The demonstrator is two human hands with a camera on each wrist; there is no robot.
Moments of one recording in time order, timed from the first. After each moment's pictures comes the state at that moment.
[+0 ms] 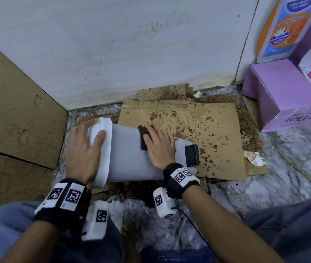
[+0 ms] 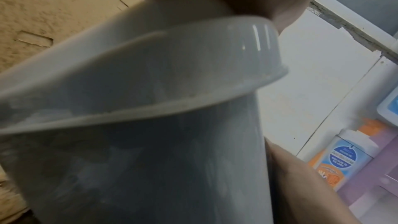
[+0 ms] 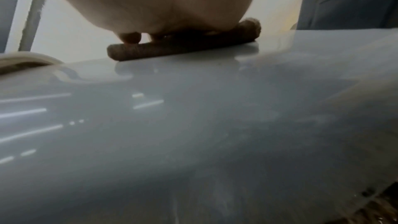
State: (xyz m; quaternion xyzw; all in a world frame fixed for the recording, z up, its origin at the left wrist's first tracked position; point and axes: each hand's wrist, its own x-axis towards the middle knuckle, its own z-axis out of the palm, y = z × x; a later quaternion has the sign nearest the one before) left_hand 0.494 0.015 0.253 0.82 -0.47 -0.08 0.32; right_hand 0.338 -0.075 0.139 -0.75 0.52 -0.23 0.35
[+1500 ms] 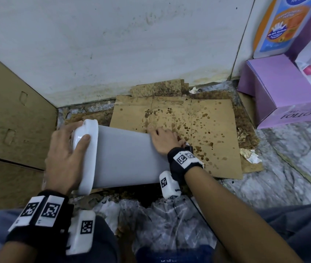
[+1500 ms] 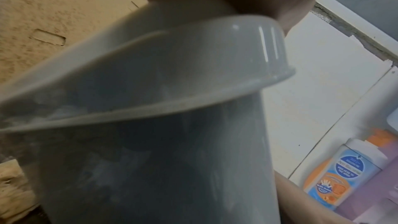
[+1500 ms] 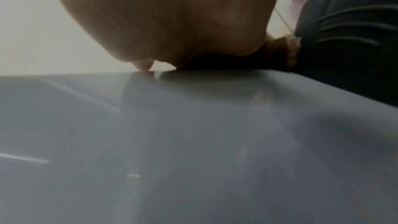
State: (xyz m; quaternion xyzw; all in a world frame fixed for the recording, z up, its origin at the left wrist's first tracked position) left_hand 0.524 0.019 0.236 0.80 -0.49 -0.09 0.34; right_hand 0.324 -0.123 0.135 -0.67 0.60 -0.01 0.44
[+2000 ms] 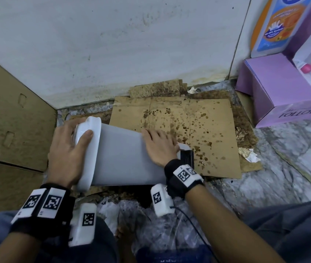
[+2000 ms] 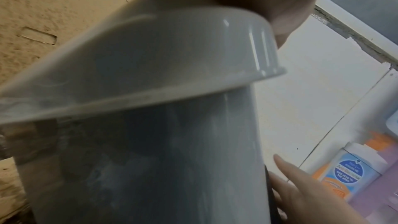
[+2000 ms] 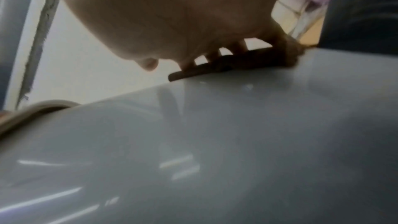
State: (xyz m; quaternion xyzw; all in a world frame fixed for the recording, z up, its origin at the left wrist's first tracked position) left_hand 0.518 0.005 0.241 0.78 -0.51 -0.10 0.34; right_hand 0.328 -0.097 0.133 -0.69 0.56 -0.13 0.45
